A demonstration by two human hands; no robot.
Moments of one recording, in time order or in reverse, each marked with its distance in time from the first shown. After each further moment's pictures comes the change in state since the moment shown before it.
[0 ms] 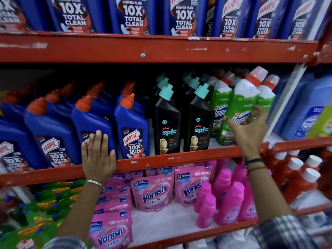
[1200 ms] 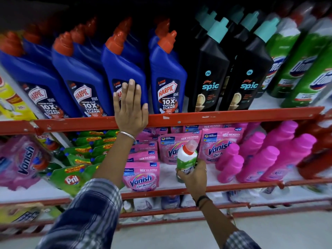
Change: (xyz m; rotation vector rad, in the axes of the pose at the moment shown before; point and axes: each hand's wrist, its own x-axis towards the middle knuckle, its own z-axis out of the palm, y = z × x) left_hand 0.000 -0.002 0.000 -0.070 -0.029 -0.004; right_hand -0.328 0.087 0.080 -0.099 -0.626 0.395
